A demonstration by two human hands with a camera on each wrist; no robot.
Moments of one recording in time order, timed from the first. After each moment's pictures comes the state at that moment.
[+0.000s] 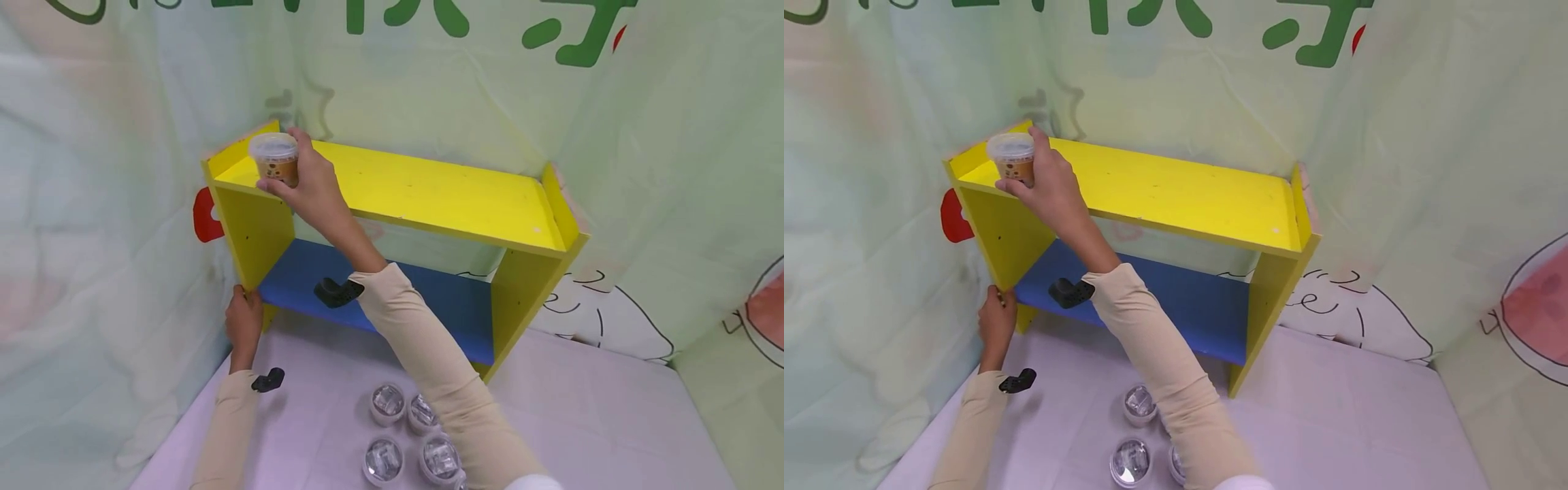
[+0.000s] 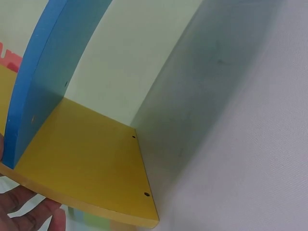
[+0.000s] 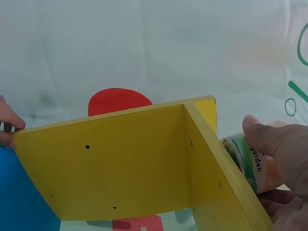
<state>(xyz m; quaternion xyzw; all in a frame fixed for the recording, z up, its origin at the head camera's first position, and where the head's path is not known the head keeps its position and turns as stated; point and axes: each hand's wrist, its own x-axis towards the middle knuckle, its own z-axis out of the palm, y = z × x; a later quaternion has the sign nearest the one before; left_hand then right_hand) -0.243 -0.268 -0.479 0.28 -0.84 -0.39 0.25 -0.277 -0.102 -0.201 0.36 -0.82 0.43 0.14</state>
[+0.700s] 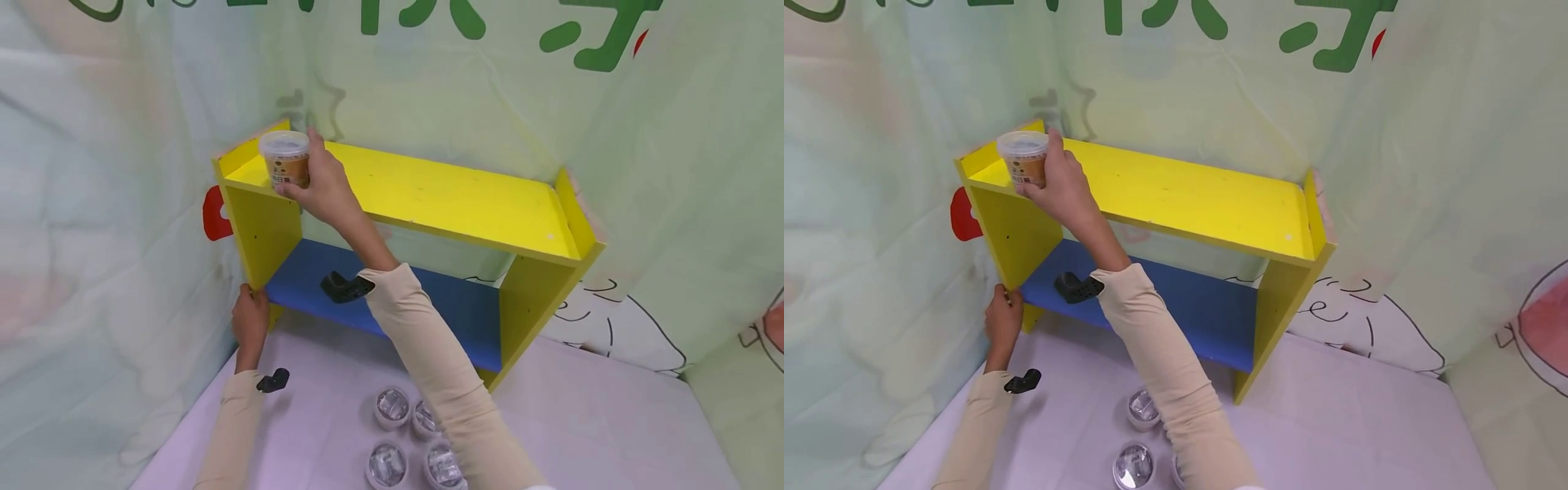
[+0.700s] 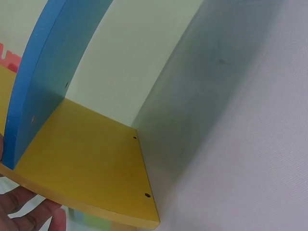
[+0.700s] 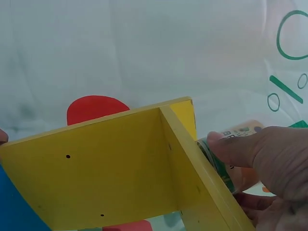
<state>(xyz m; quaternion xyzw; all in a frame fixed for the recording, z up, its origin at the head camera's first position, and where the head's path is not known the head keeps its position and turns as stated) -0.251 -0.259 -0.482 0.27 -0.84 -0.40 0.27 -0.280 -0.091 -0.191 0.33 -0.86 0.38 0.07</state>
